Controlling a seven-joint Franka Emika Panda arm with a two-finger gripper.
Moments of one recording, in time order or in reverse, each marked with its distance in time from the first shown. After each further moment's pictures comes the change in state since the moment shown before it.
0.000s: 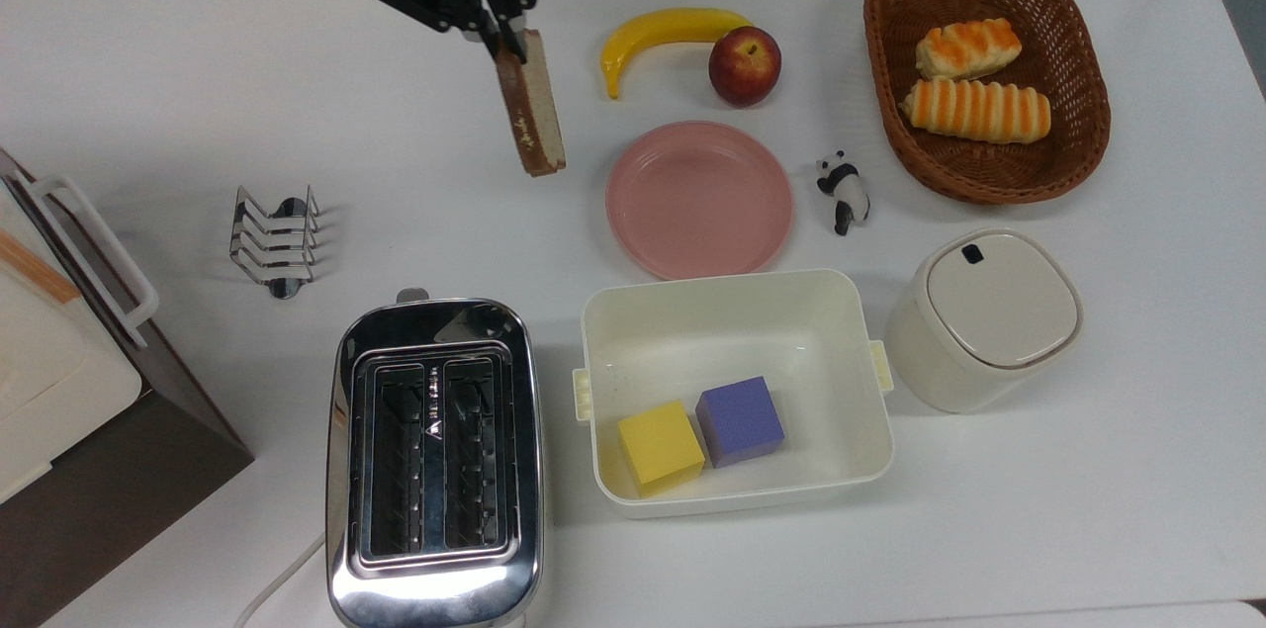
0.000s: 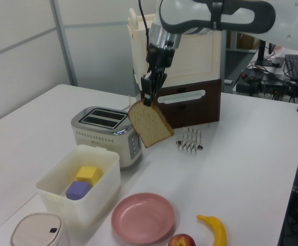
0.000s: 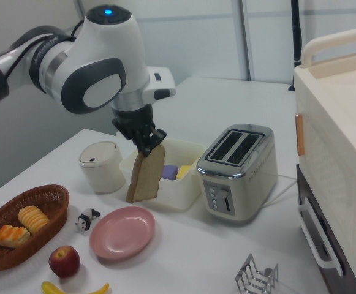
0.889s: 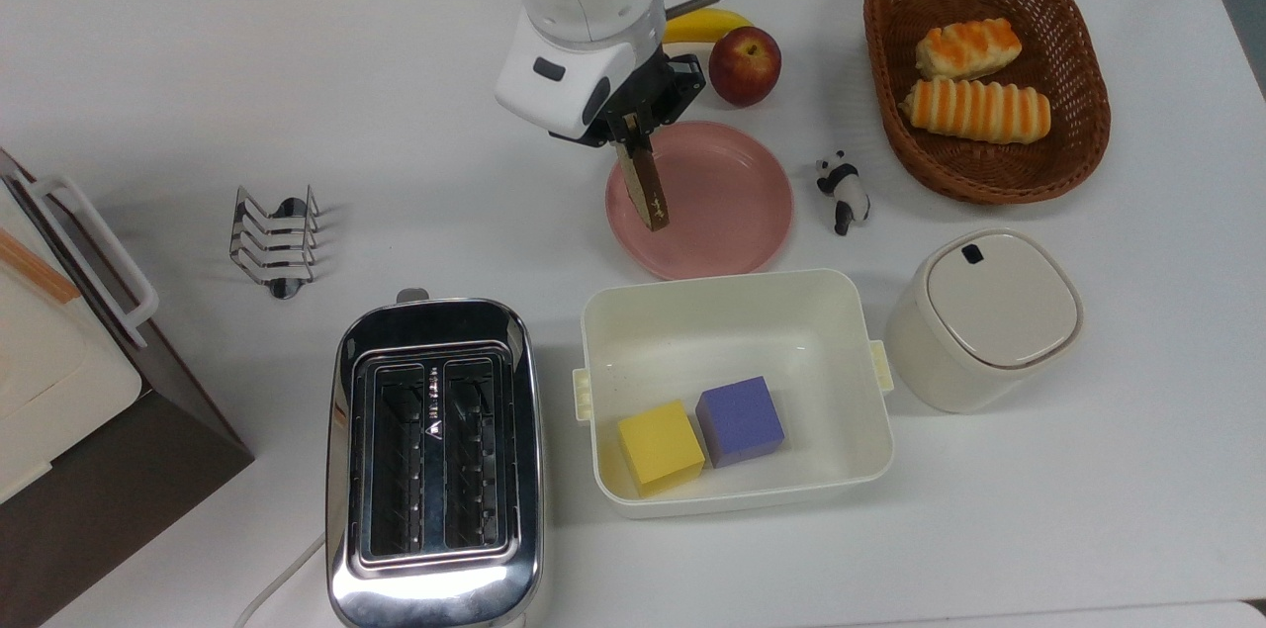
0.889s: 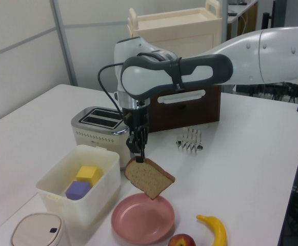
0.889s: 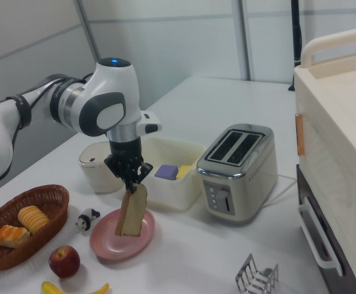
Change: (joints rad) arm 0.180 0.177 0.003 -0.029 -0.124 -0.017 0.002
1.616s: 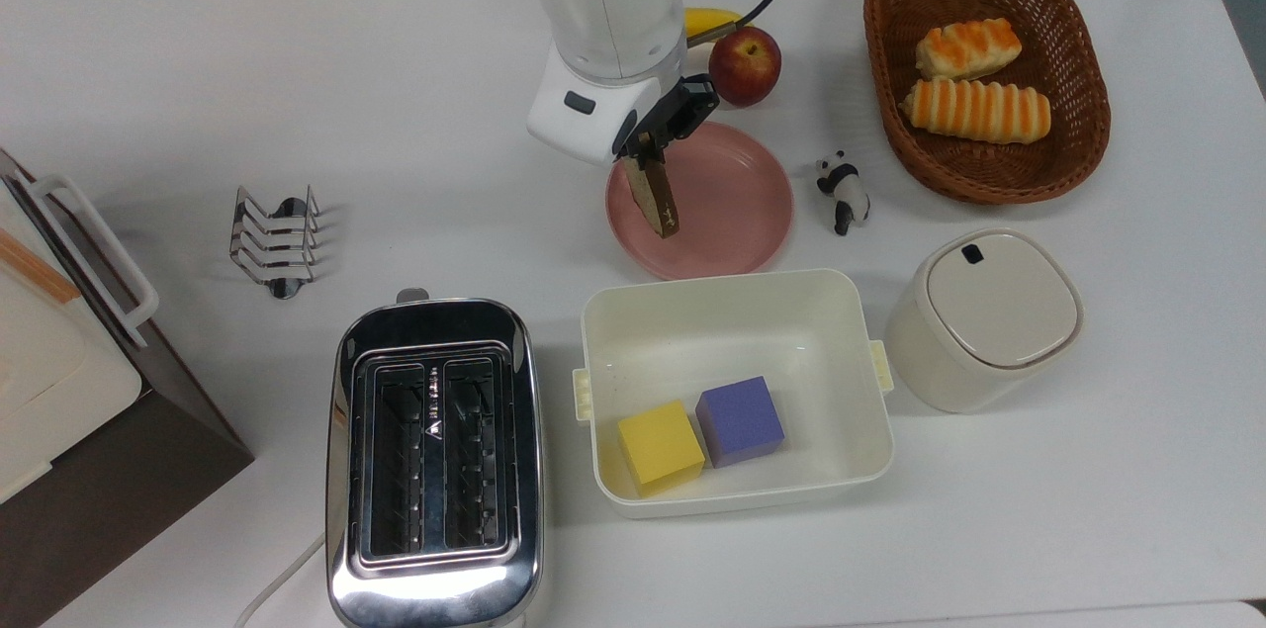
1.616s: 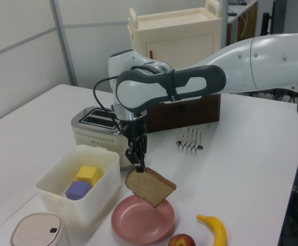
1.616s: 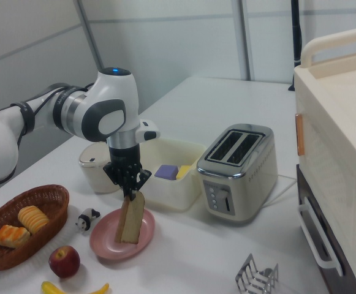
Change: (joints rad) arm 0.027 0.035 0.000 -0.006 -0.019 0.000 0.000
